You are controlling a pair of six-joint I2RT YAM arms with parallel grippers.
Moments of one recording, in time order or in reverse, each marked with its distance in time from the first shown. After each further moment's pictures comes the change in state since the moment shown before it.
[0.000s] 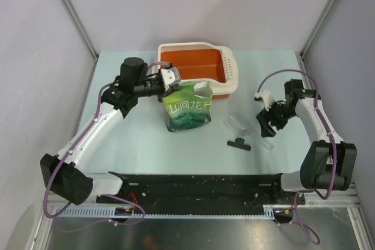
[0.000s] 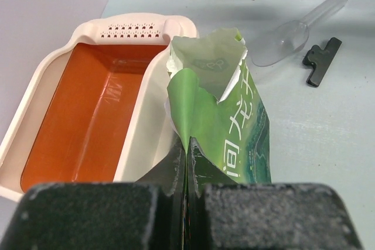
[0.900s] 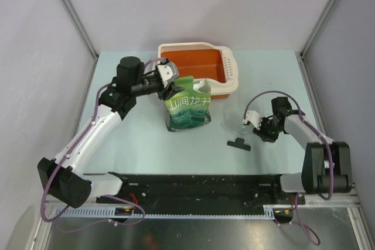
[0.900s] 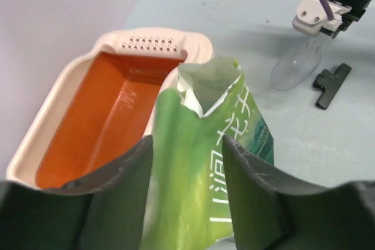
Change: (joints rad) left arm -0.008 -0.016 -0.012 0.067 -0.049 -0.082; right arm 0.064 0.010 -0.401 0.434 0.155 -0.338
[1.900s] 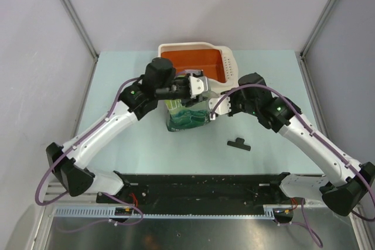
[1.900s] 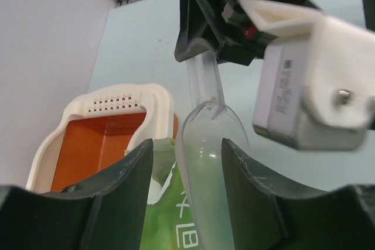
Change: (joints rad) left arm -0.291 0.093 0.184 -0.090 -0.094 0.103; right arm 0.657 -0.211 0.520 -0.057 0.358 -0.133
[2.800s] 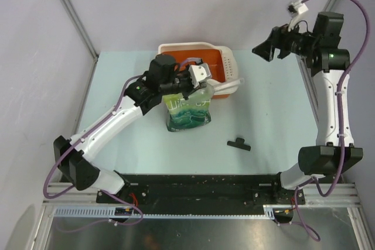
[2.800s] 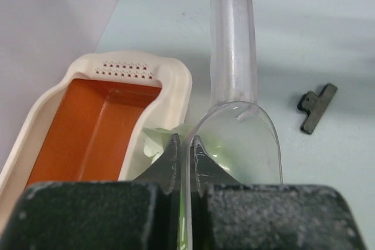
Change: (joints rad) left arm 0.025 0.086 0.027 0.026 -0.147 -0.139; right arm -0.705 0.359 0.692 -0.089 -0.822 1.108
